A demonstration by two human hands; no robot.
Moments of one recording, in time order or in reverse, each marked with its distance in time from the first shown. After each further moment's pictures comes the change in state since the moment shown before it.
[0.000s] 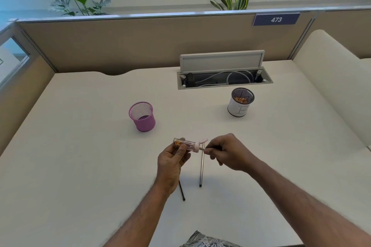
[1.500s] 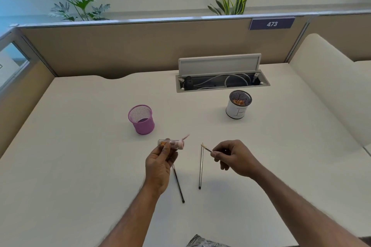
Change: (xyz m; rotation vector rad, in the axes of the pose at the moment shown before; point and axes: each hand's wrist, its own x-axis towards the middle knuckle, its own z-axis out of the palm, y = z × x) left_hand 0.007 0.015 -0.018 -0.180 0.115 0.005; right_hand -0.021 0.013 -0.005 0.283 0.056 0.175
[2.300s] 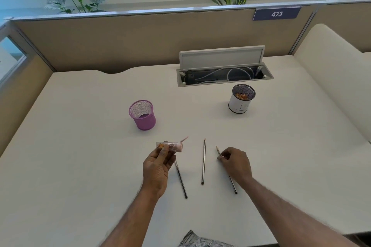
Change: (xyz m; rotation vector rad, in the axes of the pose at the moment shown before) left_hand -0.007 0.000 -0.020 0.045 0.041 -0.026; right_hand 0.022 0.082 0.039 -0.375 0.380 0.329
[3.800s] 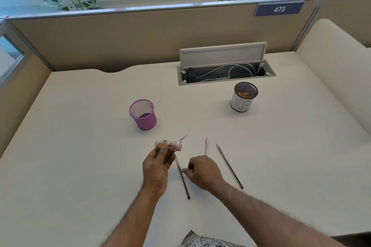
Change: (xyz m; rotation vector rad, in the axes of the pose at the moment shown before) left_hand 0.010 0.002 -0.004 0.013 0.051 0.004; right_hand -0.038 -0.070 0.058 -0.318 -0.228 -0.383
